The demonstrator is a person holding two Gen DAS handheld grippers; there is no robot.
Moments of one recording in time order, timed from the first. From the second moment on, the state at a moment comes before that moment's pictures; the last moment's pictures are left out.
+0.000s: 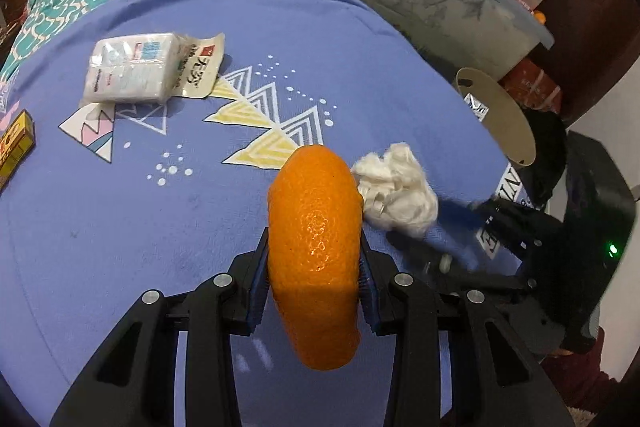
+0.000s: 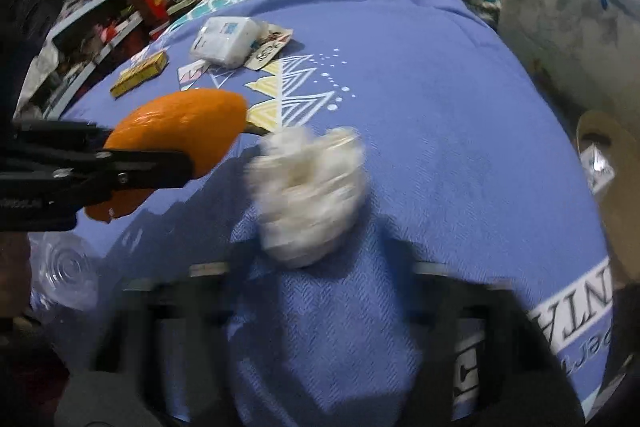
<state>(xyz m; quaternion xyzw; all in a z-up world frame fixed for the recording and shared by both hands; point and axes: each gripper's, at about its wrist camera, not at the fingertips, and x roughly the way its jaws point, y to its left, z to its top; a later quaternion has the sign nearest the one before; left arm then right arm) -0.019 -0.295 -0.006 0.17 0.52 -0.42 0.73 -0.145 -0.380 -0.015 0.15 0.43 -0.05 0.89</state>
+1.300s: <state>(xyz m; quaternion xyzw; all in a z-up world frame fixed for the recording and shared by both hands) -0.045 -0.353 0.097 0.15 0.44 -0.56 0.69 -0.294 -0.537 -0.008 0.37 0.23 -0.29 0.86</state>
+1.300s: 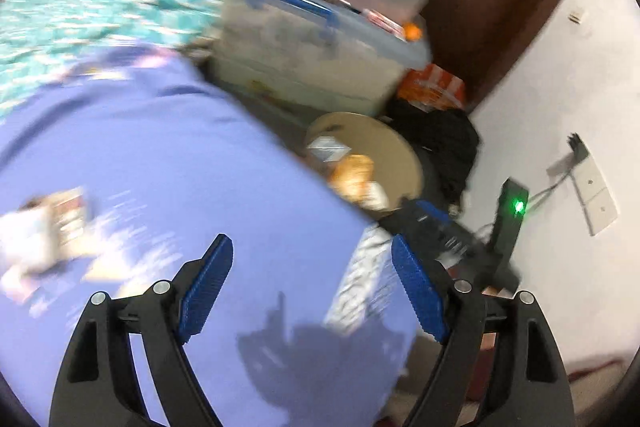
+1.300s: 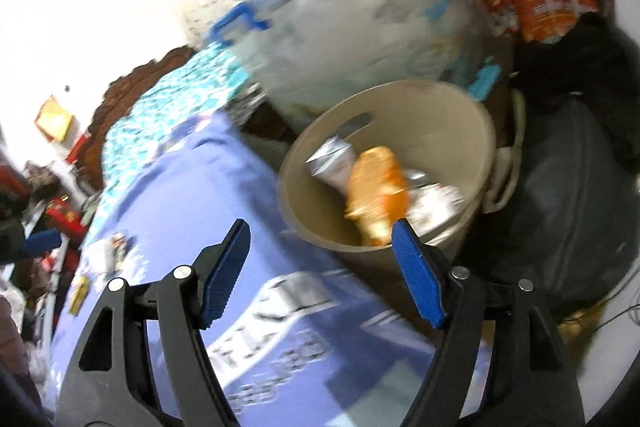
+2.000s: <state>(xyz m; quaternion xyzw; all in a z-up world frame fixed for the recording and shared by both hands) -0.082 0.017 0.034 -0.01 0.58 -0.45 0.68 -0.114 -0.274 -0.003 0.19 0.39 0.07 0.90</state>
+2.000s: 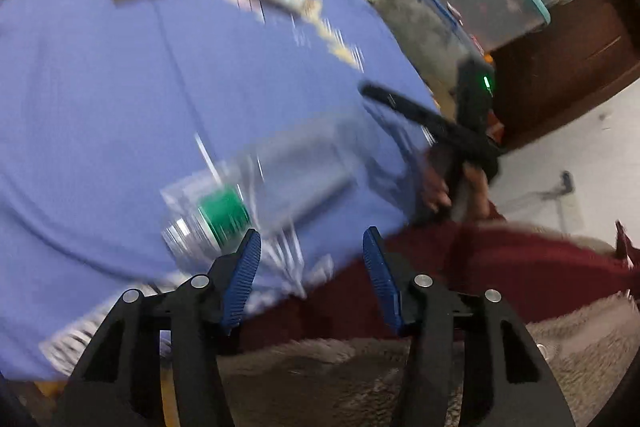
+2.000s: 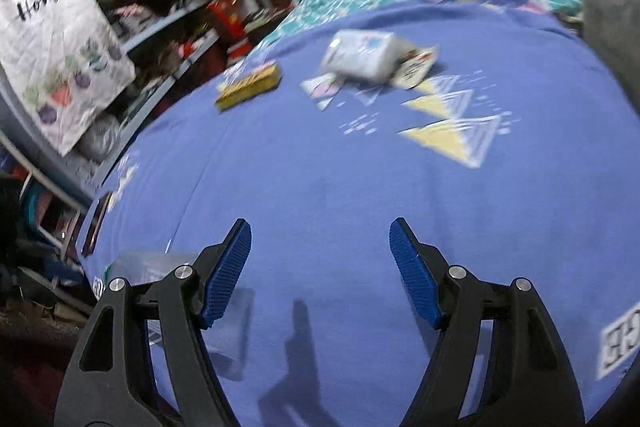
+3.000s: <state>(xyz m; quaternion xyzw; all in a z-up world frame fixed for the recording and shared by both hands) 0.119 -0.112 0.007 -0.07 0.59 -0.41 0.69 -0.090 -0.264 -0.012 0.20 0.43 0.04 0.88</state>
